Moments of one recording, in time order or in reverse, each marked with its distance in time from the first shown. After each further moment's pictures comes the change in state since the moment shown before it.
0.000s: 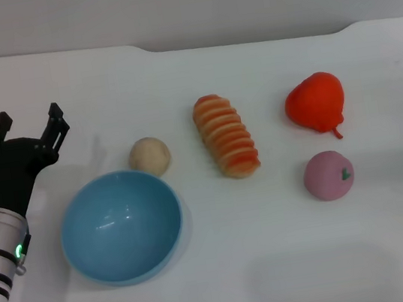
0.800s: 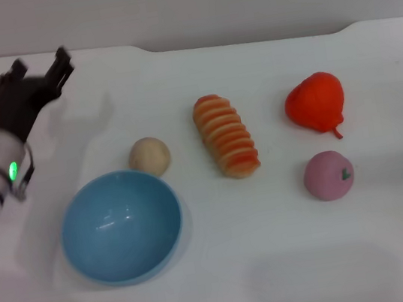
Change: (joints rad) left arm -0.203 0.019 0.004 0.203 0.080 -0.234 -0.404; right arm -0.009 0.000 0.000 0.005 0.000 0.000 0.000
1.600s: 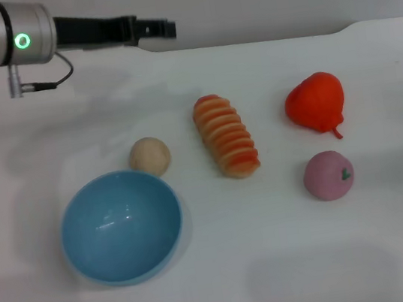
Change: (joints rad) left arm -0.122 0.090 1.065 0.882 0.557 0.078 -1.845; right arm 0.008 0.002 -0.014 0.017 -0.009 0.004 0.000
